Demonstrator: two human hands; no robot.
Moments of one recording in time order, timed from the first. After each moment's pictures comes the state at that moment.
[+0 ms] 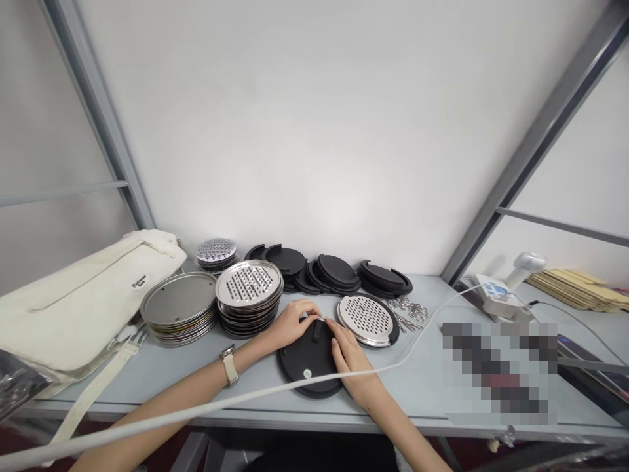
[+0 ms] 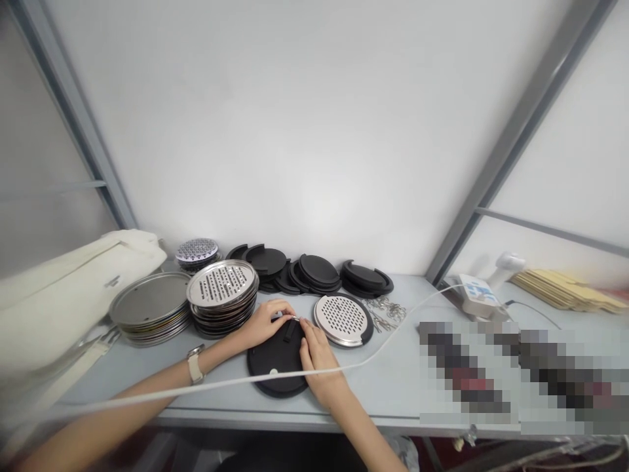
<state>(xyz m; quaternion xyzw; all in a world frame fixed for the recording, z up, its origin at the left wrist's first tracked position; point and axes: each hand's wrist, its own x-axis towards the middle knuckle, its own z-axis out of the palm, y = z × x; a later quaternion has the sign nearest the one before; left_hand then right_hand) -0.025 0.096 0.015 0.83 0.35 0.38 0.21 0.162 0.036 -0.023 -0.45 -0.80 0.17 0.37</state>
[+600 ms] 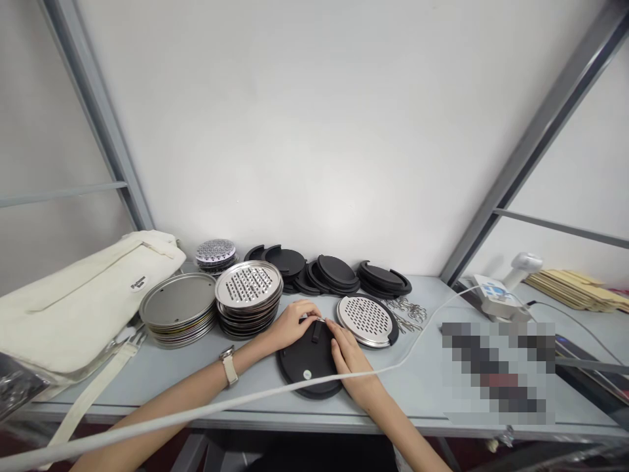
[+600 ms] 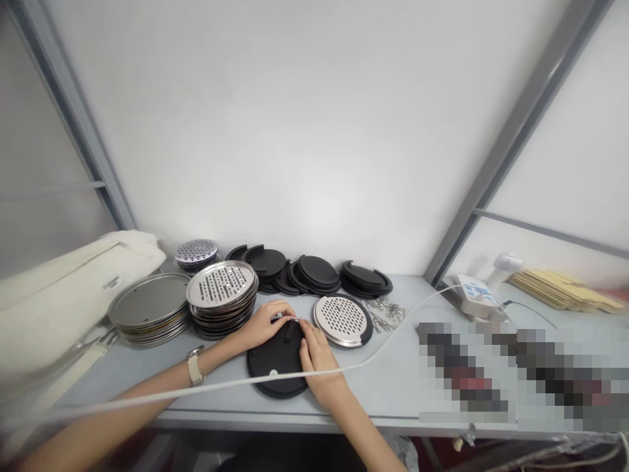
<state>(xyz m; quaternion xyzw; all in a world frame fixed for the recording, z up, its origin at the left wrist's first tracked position) -0.025 0.095 0.016 0.83 0.33 0.38 0.22 0.162 0.037 -0.024 -0.45 -0.79 0.17 0.38</state>
